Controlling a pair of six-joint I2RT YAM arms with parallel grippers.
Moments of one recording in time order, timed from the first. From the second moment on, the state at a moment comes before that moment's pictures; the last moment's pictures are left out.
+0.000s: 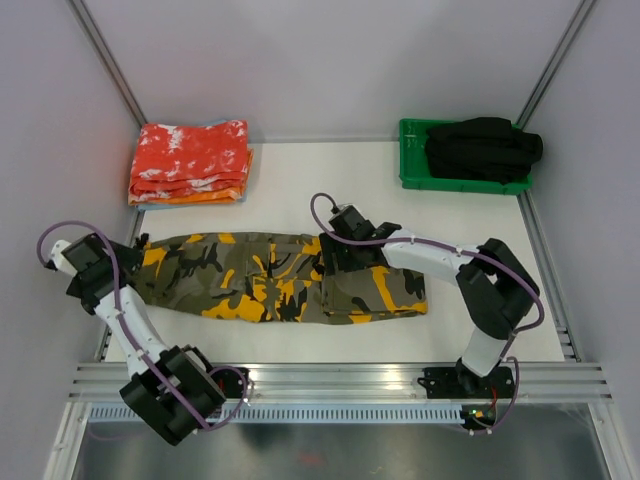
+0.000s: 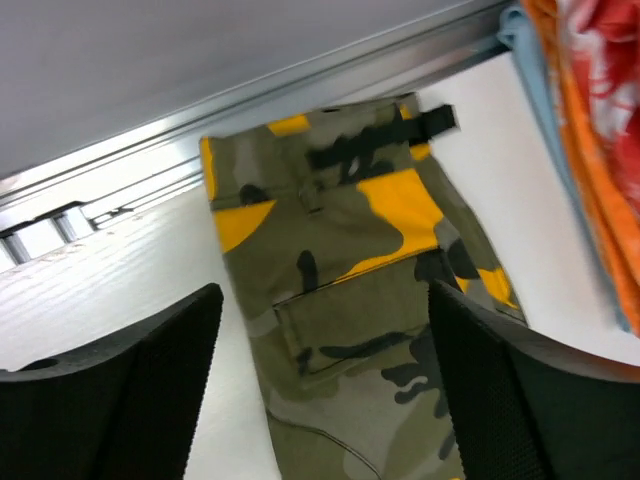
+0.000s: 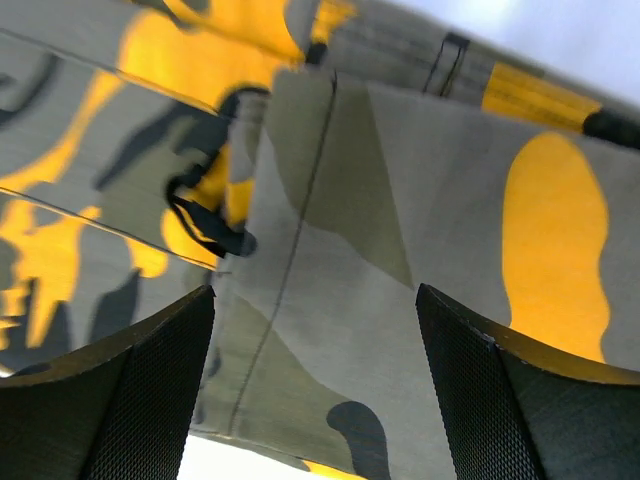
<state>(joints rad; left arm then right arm) 0.70 0.96 0.73 -0.44 -0.08 -0.49 0.77 1.73 1.14 -0.39 0.07 0.52</state>
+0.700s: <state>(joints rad) 0.72 0.97 0.85 -0.50 0.21 -0.55 0.86 1.87 1.19 -0.41 0.21 0.57</state>
